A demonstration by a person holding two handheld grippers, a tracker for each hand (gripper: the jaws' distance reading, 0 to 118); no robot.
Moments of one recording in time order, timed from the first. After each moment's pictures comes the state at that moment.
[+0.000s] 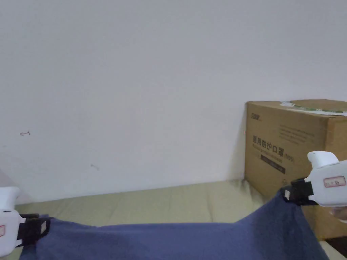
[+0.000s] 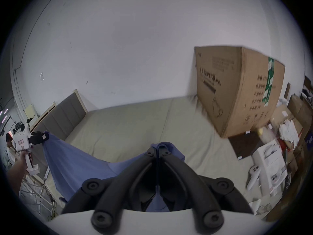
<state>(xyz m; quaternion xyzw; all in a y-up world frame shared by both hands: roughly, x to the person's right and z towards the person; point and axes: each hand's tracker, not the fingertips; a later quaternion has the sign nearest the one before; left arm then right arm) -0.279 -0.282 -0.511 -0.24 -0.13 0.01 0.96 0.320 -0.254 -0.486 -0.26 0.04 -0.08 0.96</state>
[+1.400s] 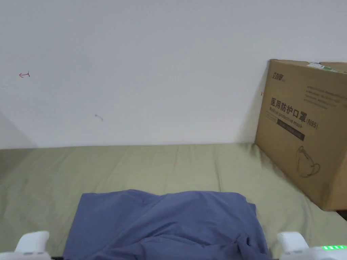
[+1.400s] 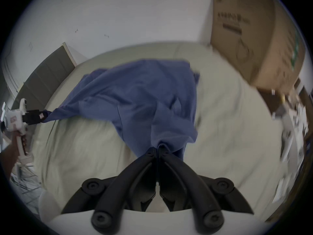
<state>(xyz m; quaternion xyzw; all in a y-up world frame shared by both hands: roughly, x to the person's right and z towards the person) -0.274 -0.523 -0.520 -0.42 -0.12 0.10 0.90 0.270 -0.518 -0.482 -0.47 0.07 -0.07 0.88</state>
